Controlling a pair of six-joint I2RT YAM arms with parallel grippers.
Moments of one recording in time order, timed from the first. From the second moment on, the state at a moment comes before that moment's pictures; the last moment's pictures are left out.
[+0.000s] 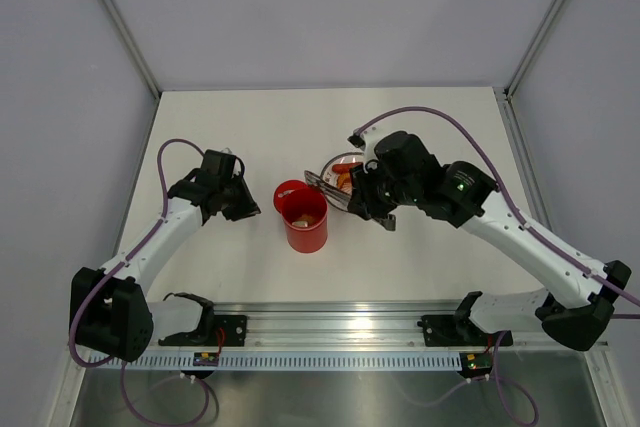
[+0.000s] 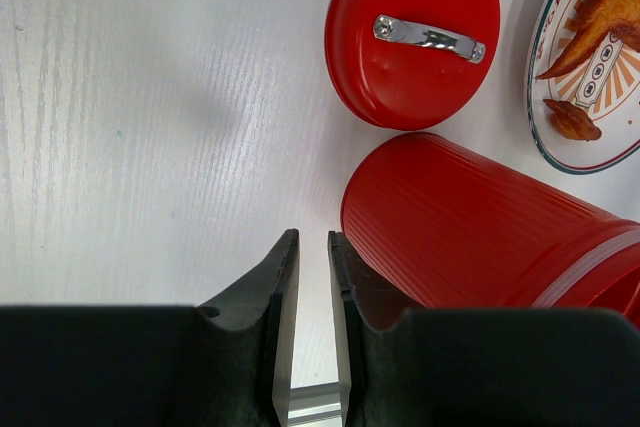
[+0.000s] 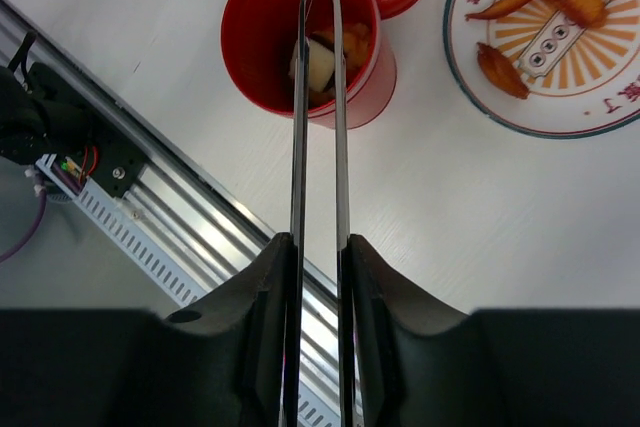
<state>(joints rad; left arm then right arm) -0.29 1.21 0.86 -0.63 0.08 -0.69 0.88 1.26 1.42 -0.90 -0.06 0.33</state>
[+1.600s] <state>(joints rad) -0.29 1.23 0.86 -0.63 0.07 -0.69 0.73 1.51 1.32 -0.98 0.08 0.33</state>
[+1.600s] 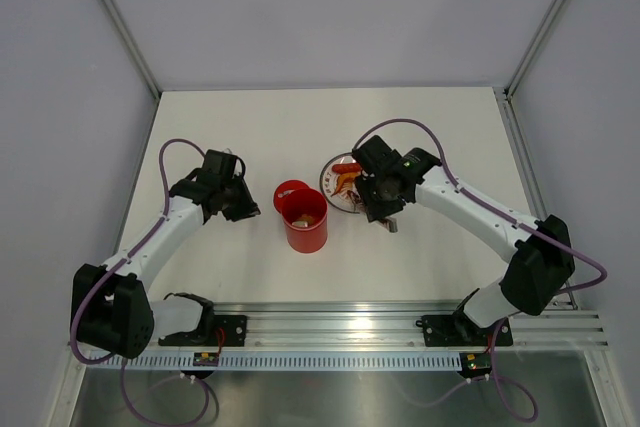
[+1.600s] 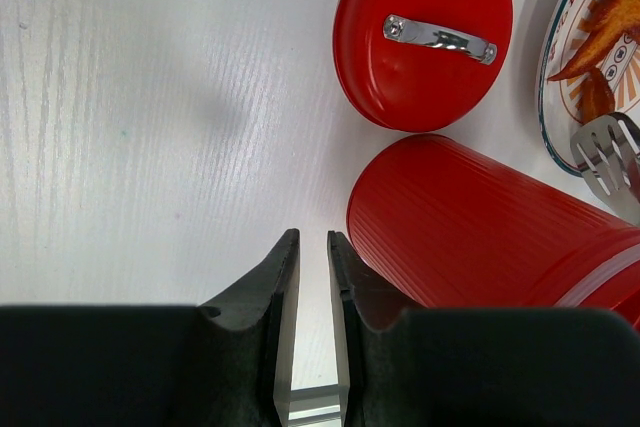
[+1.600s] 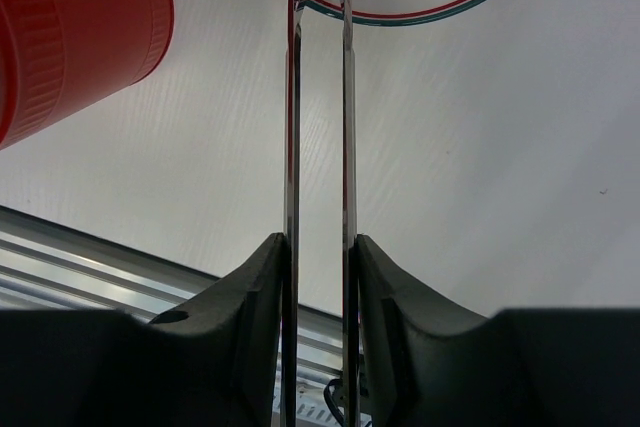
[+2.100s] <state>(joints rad) -0.29 1.23 0.86 -0.63 0.07 -0.69 0.73 1.46 1.35 -0.97 0.13 0.33</state>
